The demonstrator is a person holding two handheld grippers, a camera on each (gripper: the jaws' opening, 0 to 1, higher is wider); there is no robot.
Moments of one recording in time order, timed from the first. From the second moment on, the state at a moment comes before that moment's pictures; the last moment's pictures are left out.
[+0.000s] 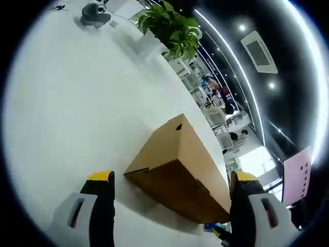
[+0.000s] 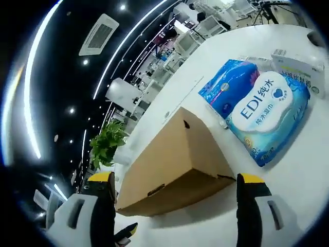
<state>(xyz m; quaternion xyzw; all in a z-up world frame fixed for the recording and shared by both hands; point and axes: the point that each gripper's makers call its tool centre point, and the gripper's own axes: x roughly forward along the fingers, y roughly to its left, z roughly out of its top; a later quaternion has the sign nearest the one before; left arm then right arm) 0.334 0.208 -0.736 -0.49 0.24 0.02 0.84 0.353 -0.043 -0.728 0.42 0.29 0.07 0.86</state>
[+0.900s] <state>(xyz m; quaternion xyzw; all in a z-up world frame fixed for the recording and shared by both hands) 0.354 0.197 -0.760 -0.48 0.27 0.00 0.84 0.367 -0.036 -0.760 0.41 0.29 0.06 0.86</state>
